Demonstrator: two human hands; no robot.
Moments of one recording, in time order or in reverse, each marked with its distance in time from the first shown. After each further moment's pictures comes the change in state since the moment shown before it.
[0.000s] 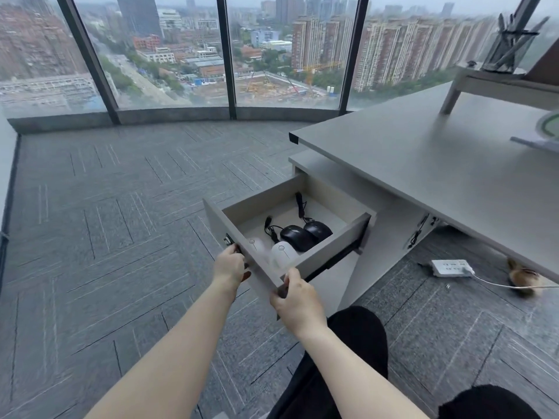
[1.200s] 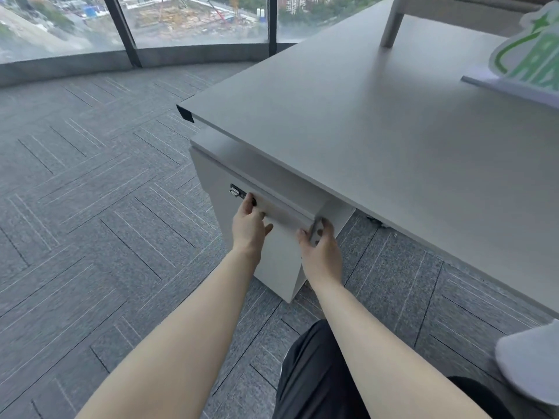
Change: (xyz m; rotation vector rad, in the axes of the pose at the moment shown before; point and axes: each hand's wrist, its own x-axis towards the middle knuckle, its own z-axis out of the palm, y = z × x) left_hand 0.096 0.035 0.244 -0.164 -0.249 -0.029; right_hand 0.155 0.134 -0.107 0.366 0.462 0.379
